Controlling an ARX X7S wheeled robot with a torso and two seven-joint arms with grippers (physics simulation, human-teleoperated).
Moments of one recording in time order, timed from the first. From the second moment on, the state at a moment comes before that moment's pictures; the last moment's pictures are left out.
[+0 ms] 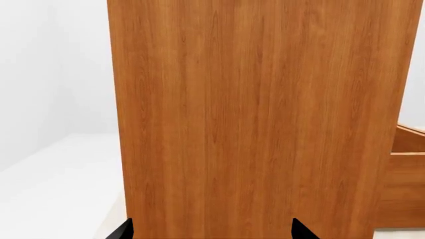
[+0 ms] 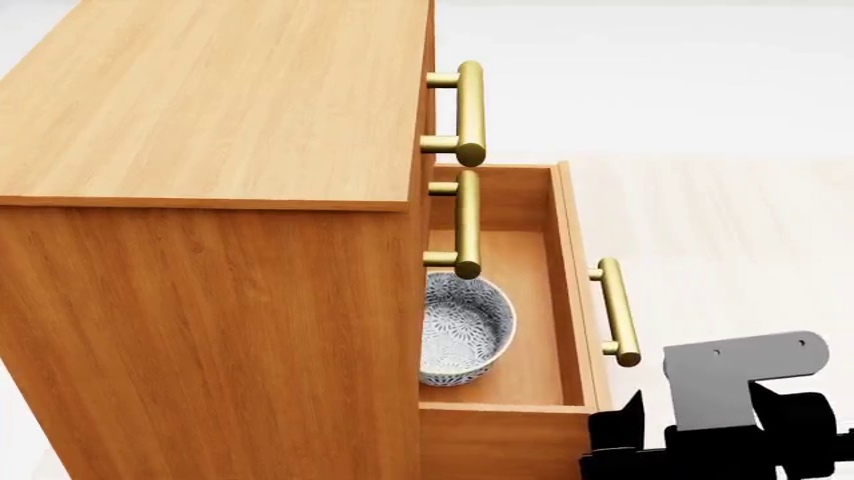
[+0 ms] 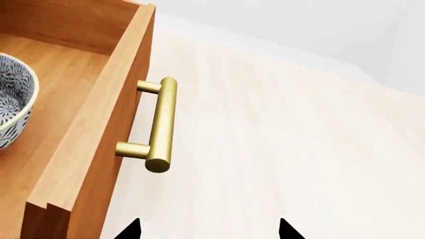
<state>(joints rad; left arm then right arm) 0.31 -0.50 0.47 0.32 -0.23 0.29 -0.54 0.44 0.27 -0.01 -0.11 -0.07 0.93 -0.09</state>
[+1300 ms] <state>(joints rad) 0.31 -0.50 0.47 0.31 -0.23 0.31 -0.54 0.46 0.22 -0.10 -0.11 -0.03 0.92 -0.07</state>
